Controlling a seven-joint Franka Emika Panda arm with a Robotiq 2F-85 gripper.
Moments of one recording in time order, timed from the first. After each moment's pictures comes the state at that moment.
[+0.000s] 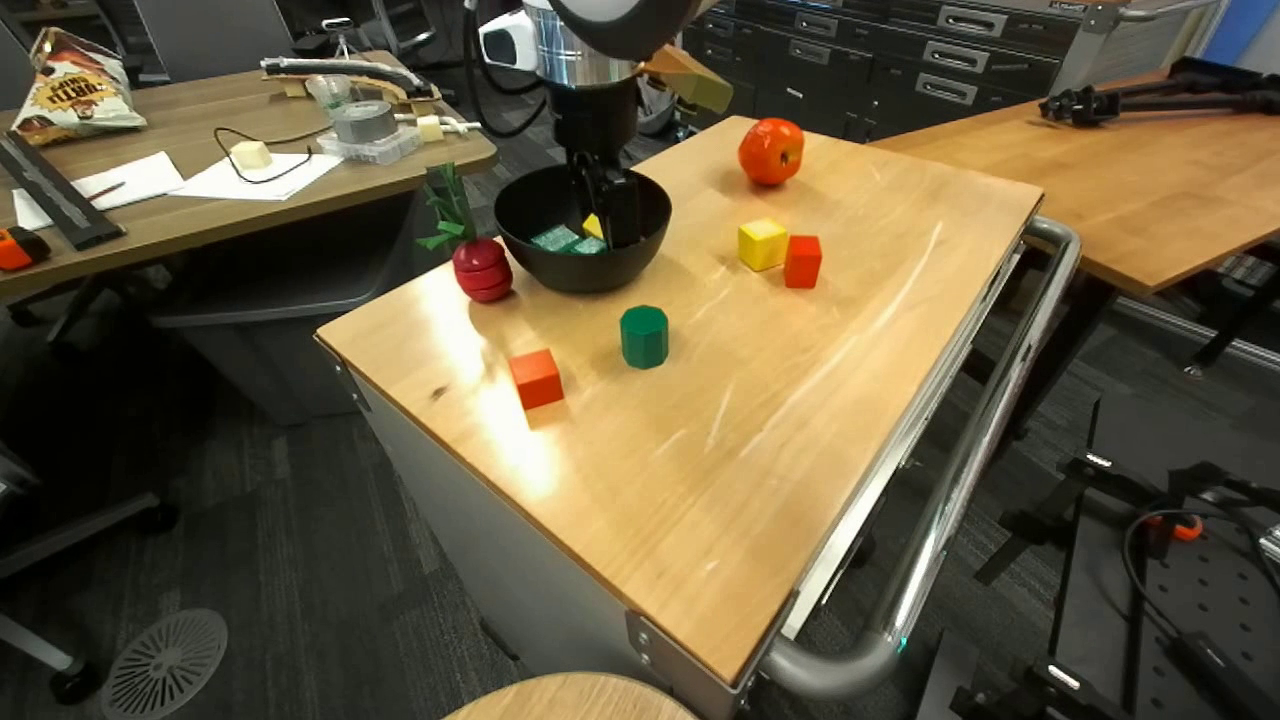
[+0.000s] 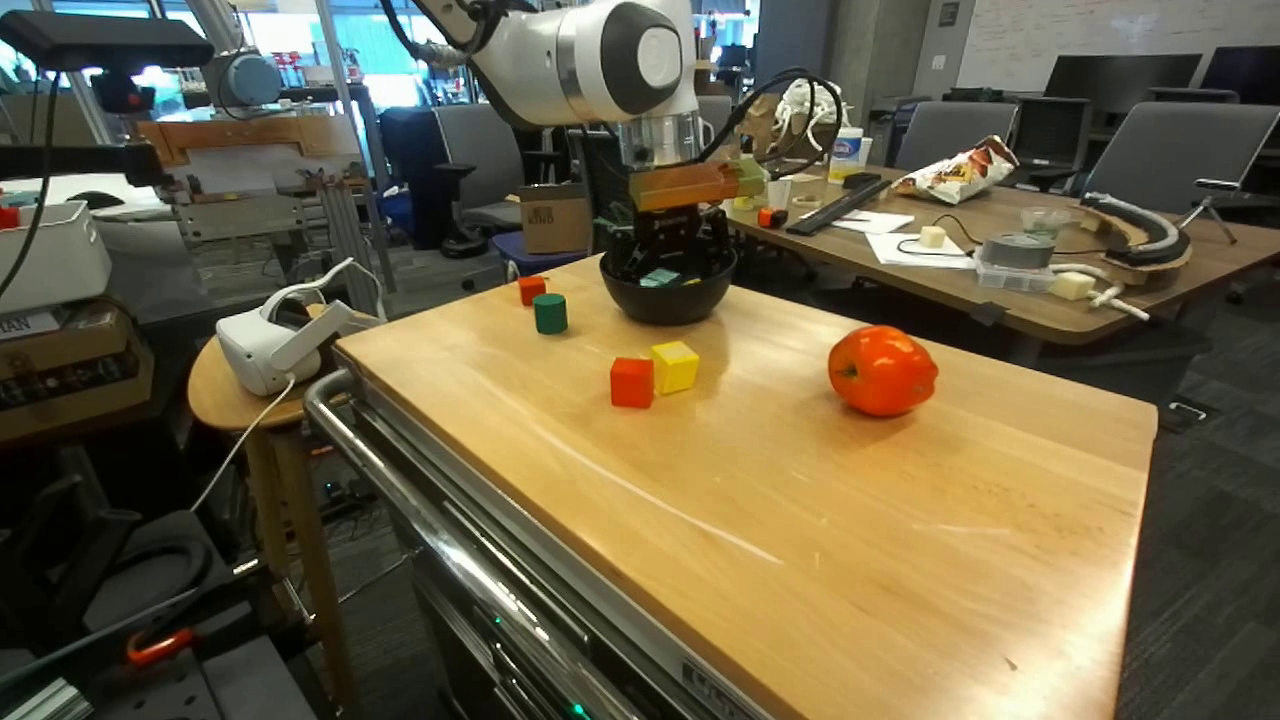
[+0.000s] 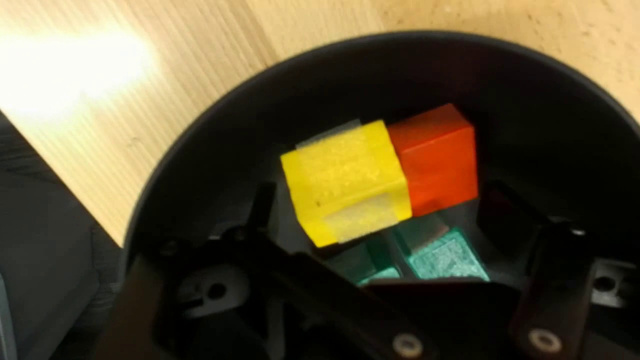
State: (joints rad) arm 0.02 0.54 0.08 -1.68 -0.18 2.29 -0.86
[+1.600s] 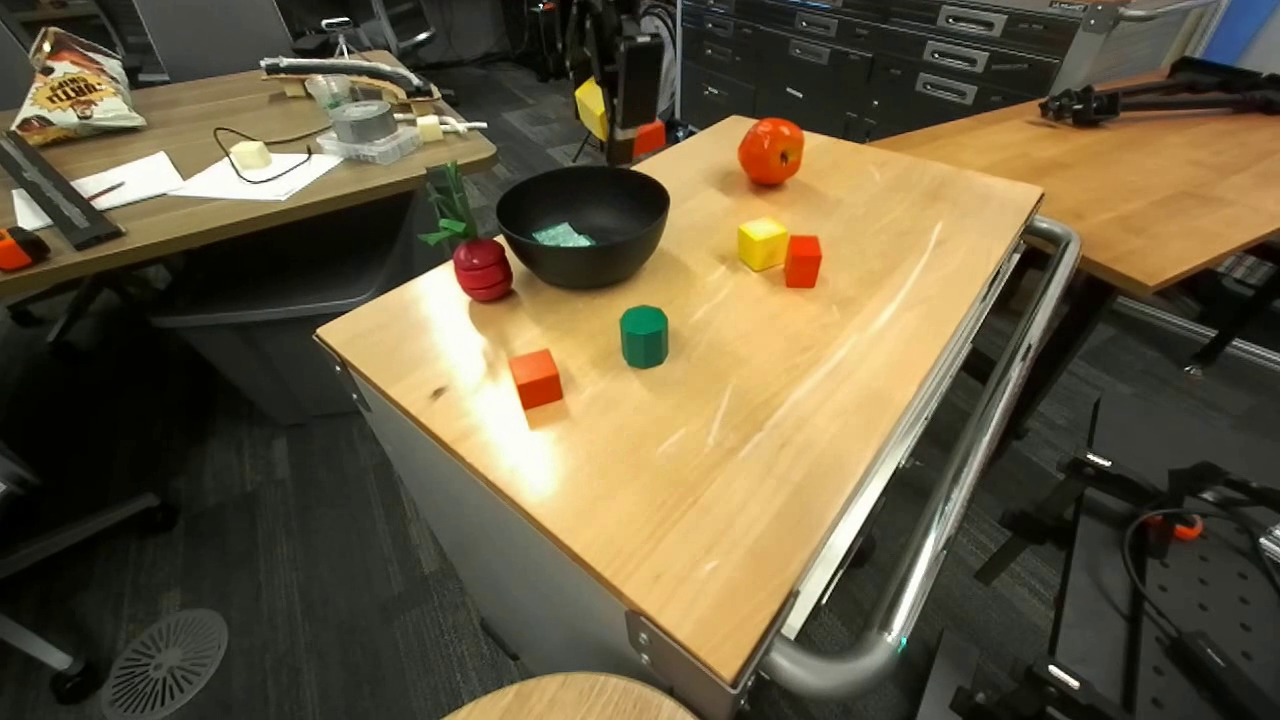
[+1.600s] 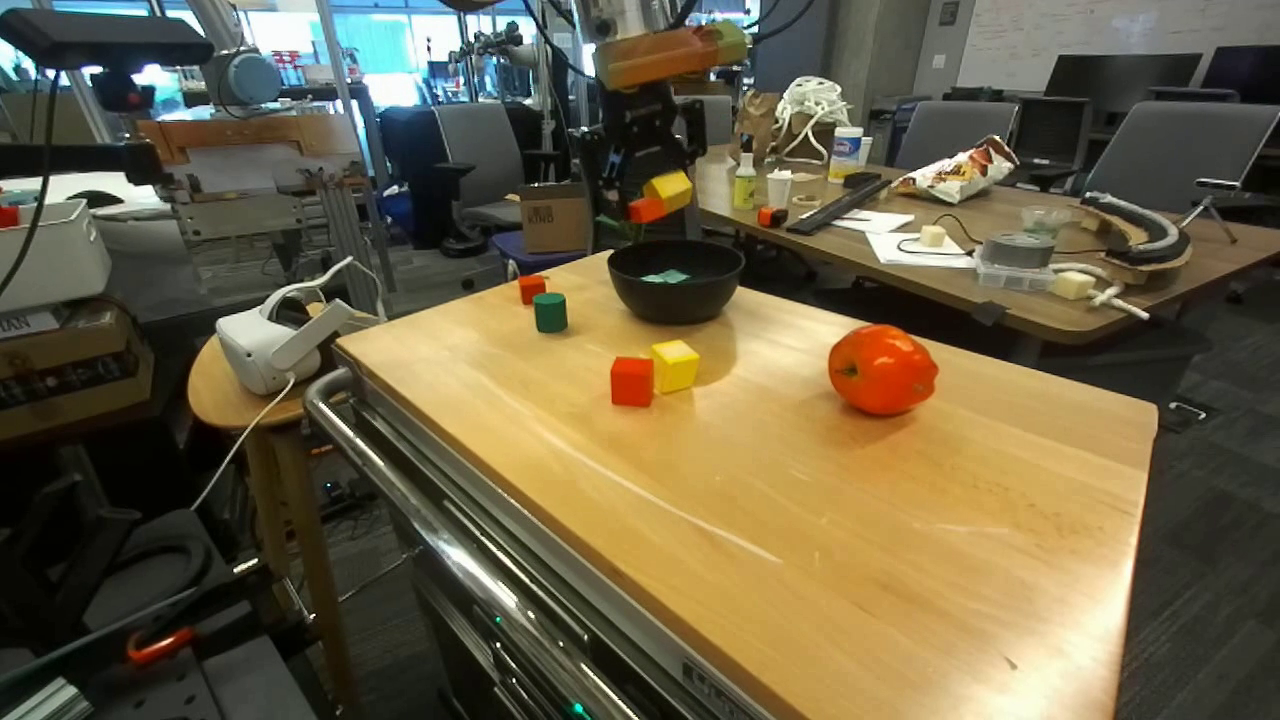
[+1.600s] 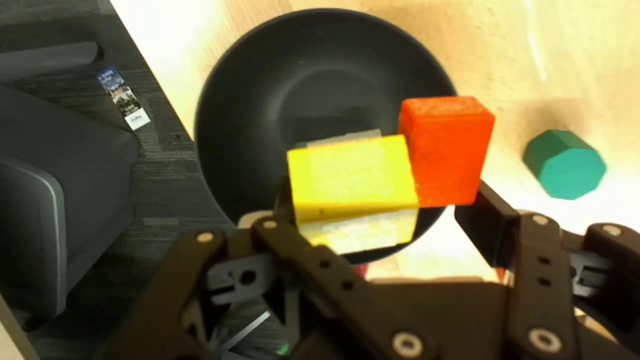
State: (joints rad) arm 0.01 0.26 0.11 -1.83 -0.17 2.27 -0.93
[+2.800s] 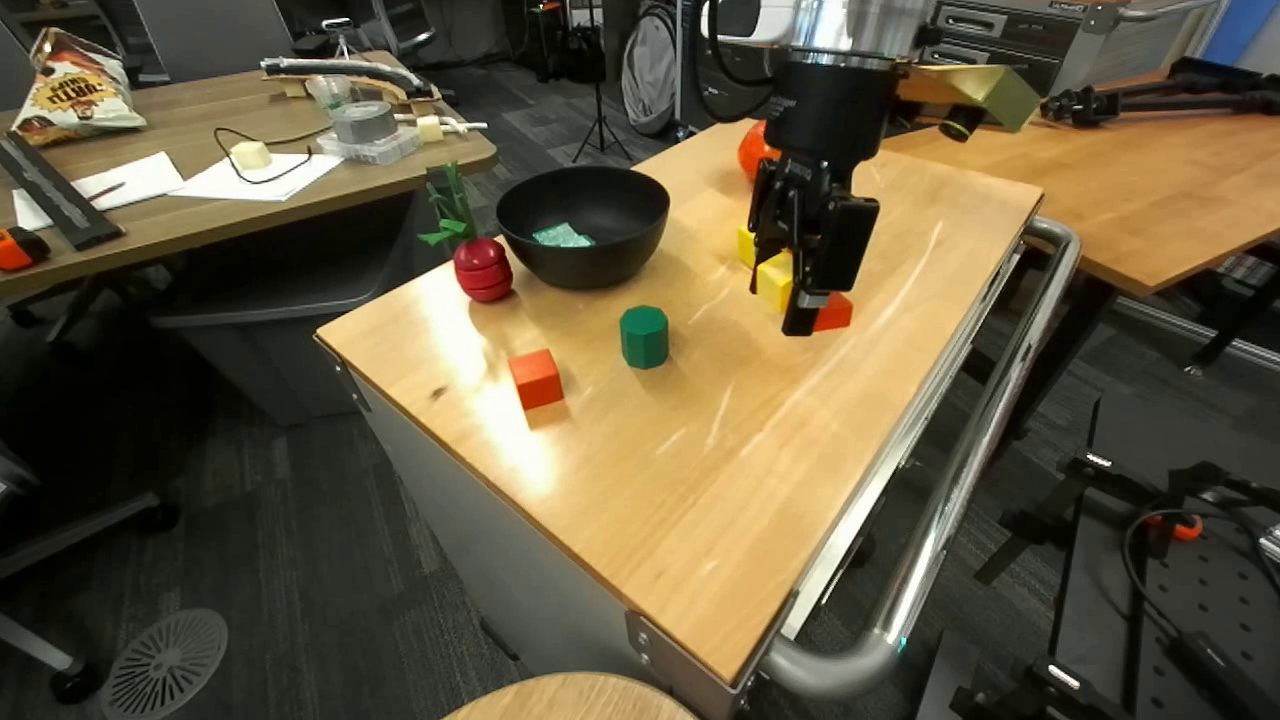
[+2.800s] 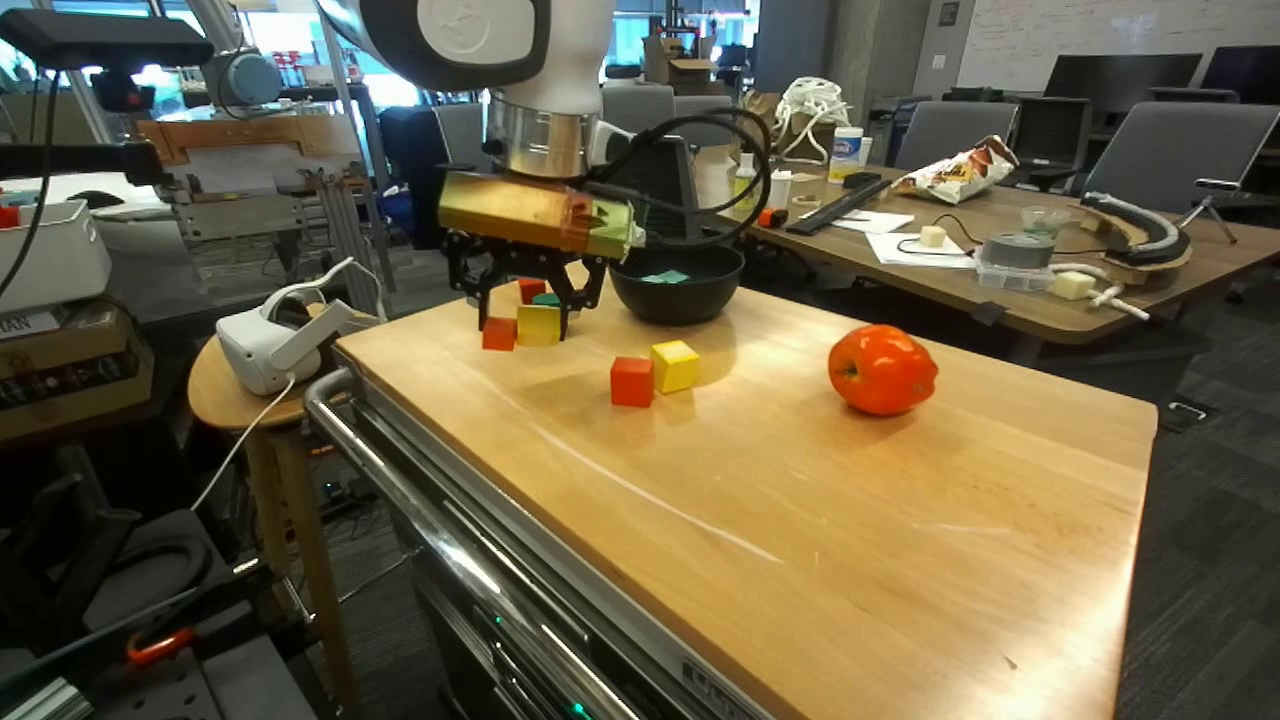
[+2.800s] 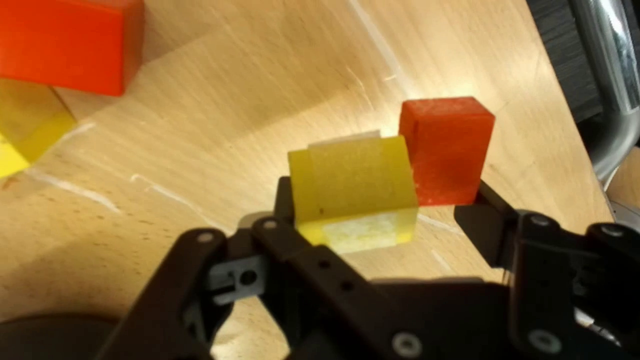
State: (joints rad) arm 0.00 0.01 0.05 -2.38 0.31 2.33 -1.00
